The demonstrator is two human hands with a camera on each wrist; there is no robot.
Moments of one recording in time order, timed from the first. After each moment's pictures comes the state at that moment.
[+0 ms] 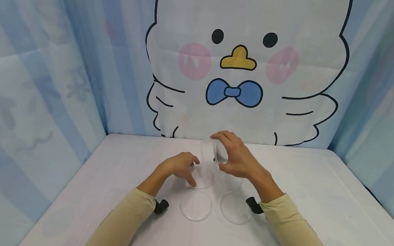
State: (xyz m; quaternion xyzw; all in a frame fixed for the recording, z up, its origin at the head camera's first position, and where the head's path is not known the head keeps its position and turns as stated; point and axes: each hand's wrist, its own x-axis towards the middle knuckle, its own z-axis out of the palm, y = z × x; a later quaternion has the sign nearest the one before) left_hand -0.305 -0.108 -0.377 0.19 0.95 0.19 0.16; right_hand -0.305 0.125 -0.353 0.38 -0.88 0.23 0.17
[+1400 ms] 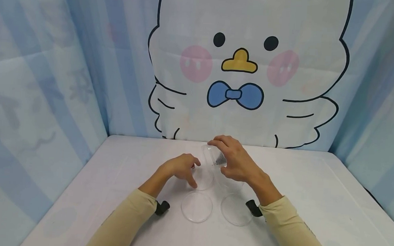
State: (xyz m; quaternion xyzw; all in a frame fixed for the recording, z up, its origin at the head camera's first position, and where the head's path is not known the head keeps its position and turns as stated) left_hand -0.307 -0.109 -0.379 0.19 0.95 0.18 0.16; right_hand -0.304 0.122 -0.360 0.41 -0.87 0.17 0.19
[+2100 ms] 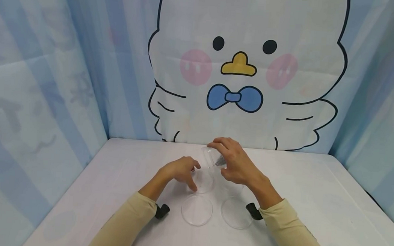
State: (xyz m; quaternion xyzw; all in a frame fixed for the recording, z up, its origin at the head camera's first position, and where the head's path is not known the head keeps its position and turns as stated) left_hand -0.304 -0.107 -0.377 0.18 0.95 0.19 0.17; right_hand -0.302 0.121 -0.359 0.41 -0.87 0.17 0.21
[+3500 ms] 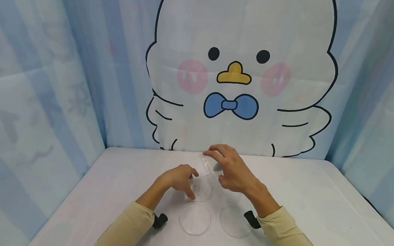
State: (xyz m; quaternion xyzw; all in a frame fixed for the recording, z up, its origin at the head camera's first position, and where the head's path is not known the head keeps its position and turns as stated) left_hand -0.298 -0.105 -0.380 0.18 0.95 0.21 0.15; right_hand -0.293 0.119 -0.358 0.42 -0.86 0.16 0.24
